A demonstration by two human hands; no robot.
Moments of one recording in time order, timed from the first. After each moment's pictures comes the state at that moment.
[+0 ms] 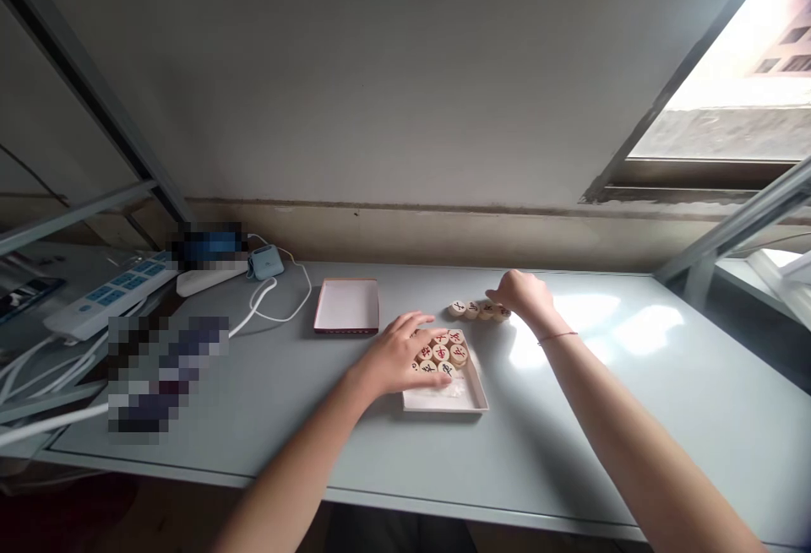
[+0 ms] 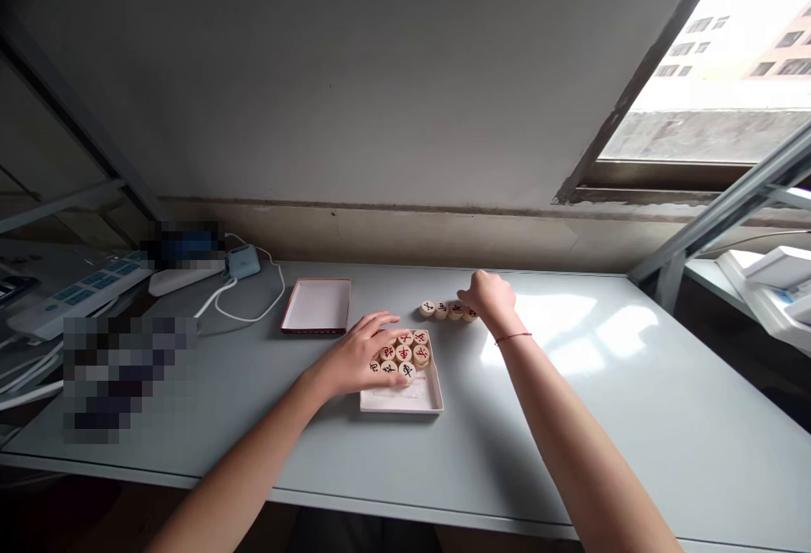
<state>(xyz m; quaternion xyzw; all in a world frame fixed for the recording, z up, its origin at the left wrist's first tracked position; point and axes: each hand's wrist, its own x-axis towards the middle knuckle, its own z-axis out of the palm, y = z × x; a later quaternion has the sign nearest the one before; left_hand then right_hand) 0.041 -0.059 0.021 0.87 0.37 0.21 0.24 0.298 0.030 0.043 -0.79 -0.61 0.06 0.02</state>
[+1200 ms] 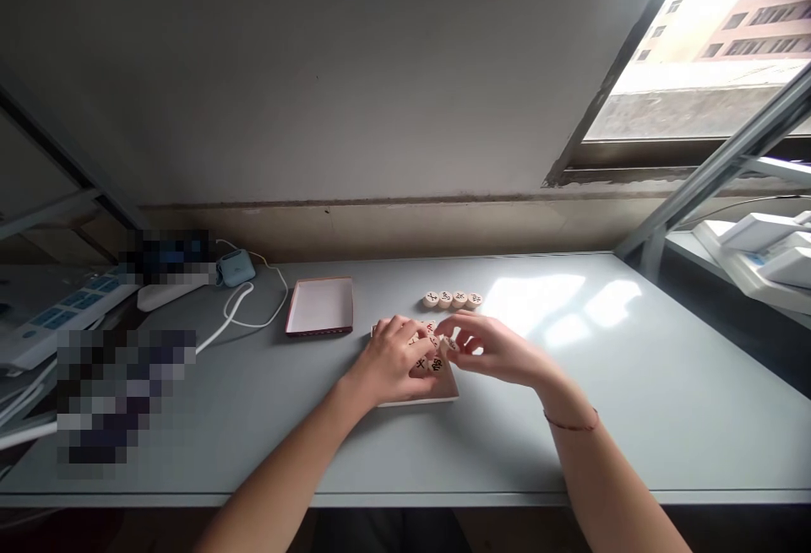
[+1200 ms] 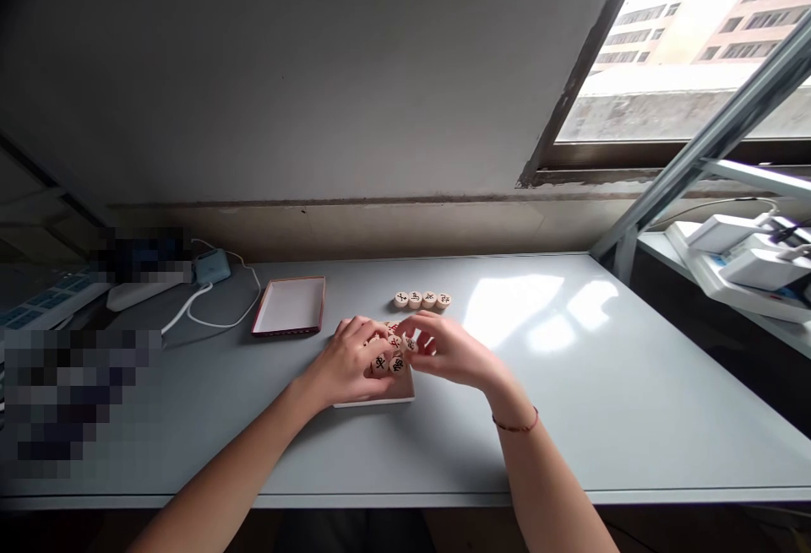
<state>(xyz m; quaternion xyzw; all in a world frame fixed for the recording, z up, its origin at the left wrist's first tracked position) 0.072 -0.070 0.020 0.91 0.35 0.19 0.09 0.285 -0.077 0.051 -0.47 -0.76 0.38 0.23</state>
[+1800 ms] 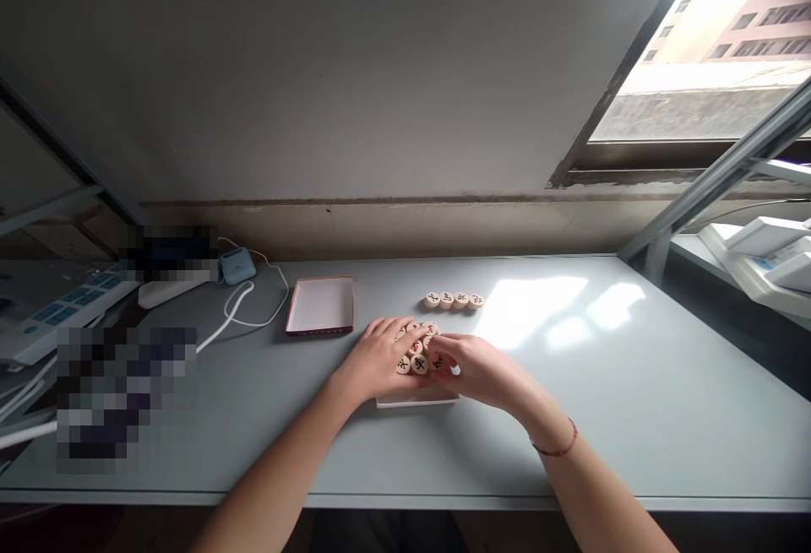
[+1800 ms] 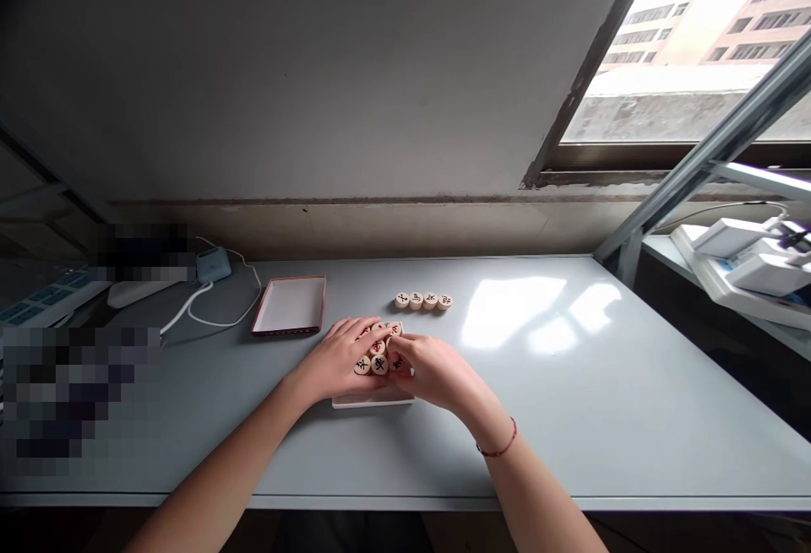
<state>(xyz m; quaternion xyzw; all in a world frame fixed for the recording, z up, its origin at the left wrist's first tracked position) 0.059 -0.065 0.022 0.90 0.38 0.14 0.16 0.259 -0.090 0.037 -0.48 -0.83 0.25 0.15</state>
